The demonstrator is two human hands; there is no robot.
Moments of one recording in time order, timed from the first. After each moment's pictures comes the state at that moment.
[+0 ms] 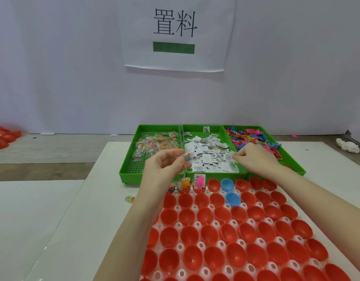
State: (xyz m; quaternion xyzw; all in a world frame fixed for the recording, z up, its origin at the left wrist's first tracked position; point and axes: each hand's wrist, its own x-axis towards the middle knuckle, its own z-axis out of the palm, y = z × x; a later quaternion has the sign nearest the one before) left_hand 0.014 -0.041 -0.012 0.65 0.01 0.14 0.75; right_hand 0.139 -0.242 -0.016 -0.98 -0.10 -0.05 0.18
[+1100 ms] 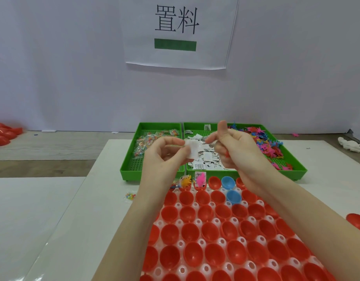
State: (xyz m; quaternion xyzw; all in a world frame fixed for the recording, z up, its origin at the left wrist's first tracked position) left_hand 0.004 -0.048 0.008 0.66 0.00 0.21 0.72; right_hand 0.046 -0.183 0.037 -0.73 -0.15 0.05 0.67
